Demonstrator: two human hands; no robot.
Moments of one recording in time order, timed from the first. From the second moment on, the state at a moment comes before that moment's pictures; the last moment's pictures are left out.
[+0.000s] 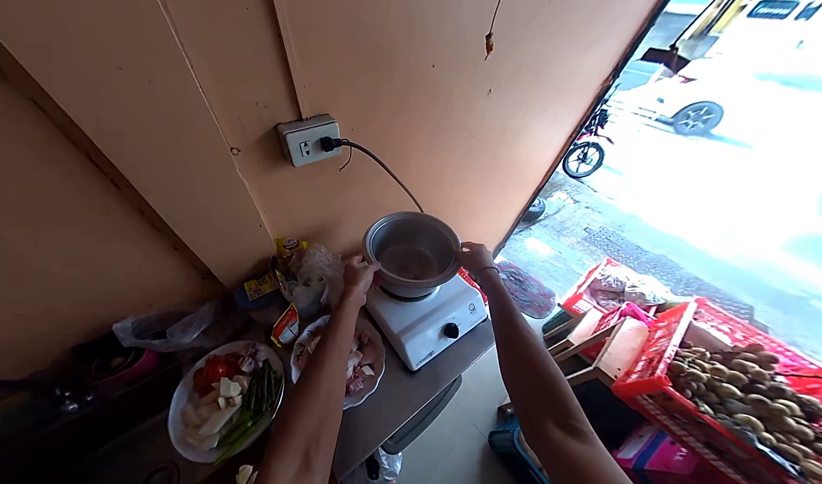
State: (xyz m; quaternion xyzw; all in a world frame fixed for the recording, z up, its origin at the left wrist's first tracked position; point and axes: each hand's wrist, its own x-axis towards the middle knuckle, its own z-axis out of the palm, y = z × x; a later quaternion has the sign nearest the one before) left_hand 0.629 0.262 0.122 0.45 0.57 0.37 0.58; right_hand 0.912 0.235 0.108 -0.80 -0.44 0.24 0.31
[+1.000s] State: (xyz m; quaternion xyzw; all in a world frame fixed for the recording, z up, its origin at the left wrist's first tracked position) left_hand 0.110 -0.011 0.050 0.51 0.77 0.15 0.37; right_hand 0.360 -0.019 0.078 -0.29 -0.53 0.75 0.28
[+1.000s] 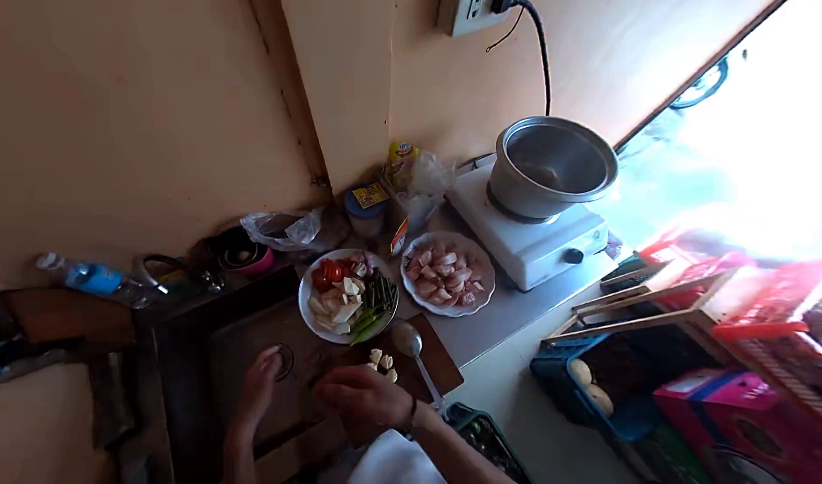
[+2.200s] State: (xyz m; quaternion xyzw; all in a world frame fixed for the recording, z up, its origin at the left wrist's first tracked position) left_hand 0.136 -0.047 -0.050 0.74 0.57 0.02 0.35; right_hand 0.494 -0.063 -0.034 -0.78 -0.52 0.32 0.11
